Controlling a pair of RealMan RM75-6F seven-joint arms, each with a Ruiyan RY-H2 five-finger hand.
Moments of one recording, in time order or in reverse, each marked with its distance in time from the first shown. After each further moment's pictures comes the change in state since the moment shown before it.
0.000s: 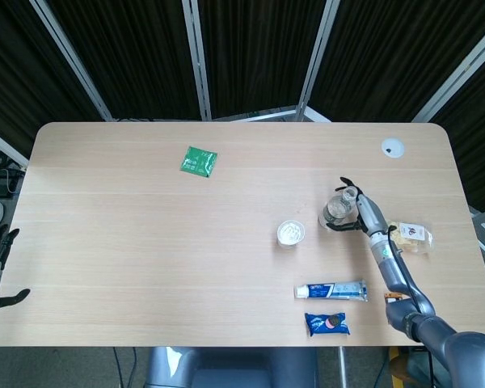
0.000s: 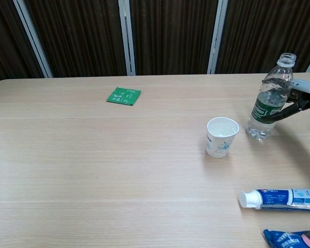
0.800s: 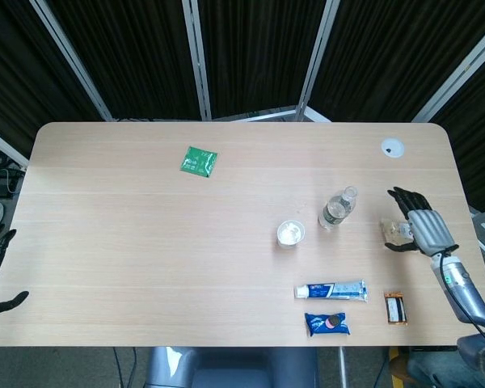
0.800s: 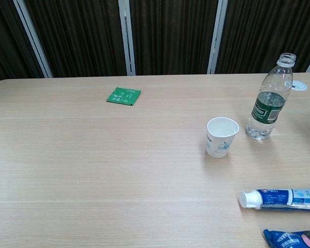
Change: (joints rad) left arm 0.045 0.046 0.027 -0.034 0.141 0.104 -0.067; right arm -0.197 0.348 -0.138 -0.245 -0.092 0.285 -0.395
